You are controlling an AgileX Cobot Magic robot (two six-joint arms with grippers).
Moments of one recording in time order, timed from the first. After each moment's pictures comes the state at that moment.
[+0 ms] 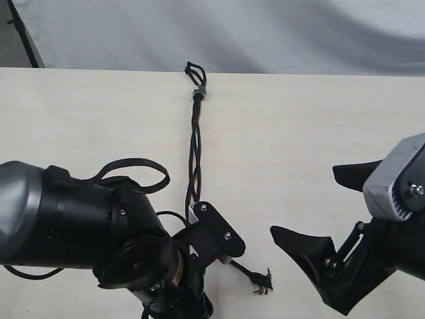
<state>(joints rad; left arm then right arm) -0.95 1.76 -0.83 -0.04 0.48 -0.07 0.76 0.78 -0.33 -0.16 0.13 0.07</state>
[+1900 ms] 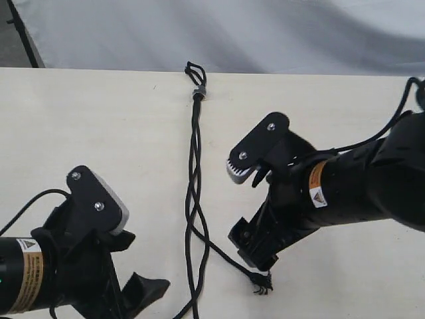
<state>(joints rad) -0.80 1.23 -0.36 0.83 0.01 -0.90 0.80 1.38 -0.70 -0.18 0.43 0.04</state>
